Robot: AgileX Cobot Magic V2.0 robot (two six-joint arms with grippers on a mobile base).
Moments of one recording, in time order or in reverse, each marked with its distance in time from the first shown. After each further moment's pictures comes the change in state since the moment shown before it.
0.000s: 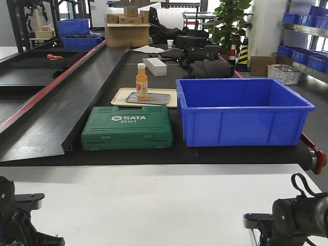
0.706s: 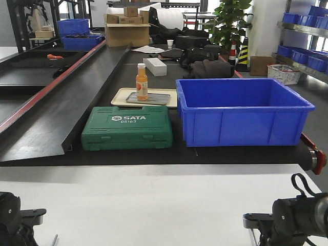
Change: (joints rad) left arm 0.000 0.061 0.052 0.000 -0.063 -0.026; right arm 0.000 0.000 0.000 0.000 -0.001 0.000
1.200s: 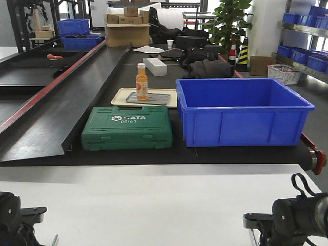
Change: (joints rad) left arm 0.000 0.000 0.000 -0.006 -0.028 0.000; right arm 0.000 0.000 0.000 0.000 0.000 0.000
